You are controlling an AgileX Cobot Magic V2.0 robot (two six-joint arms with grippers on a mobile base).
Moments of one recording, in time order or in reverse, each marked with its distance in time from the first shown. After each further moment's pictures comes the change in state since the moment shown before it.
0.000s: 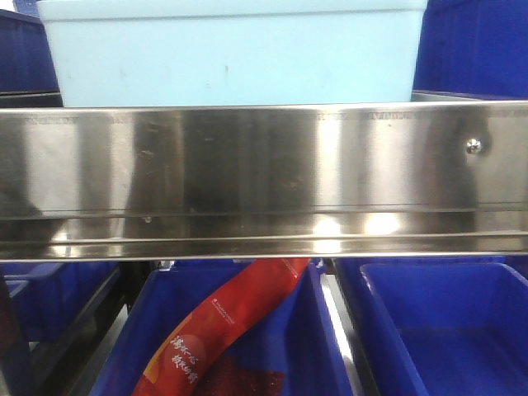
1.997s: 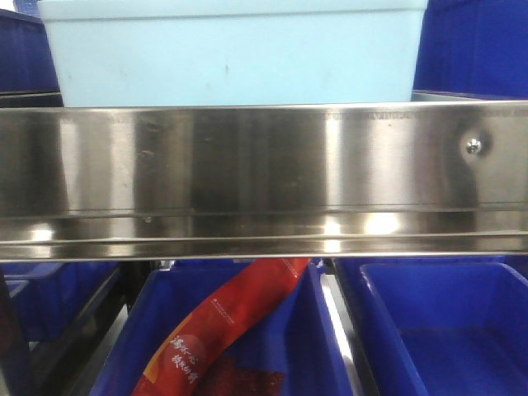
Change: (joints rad) left arm -0.275 0.219 -0.473 0.119 0.312 -0.239; right arm 0.000 0.182 -0.002 0.002 0.062 0.002
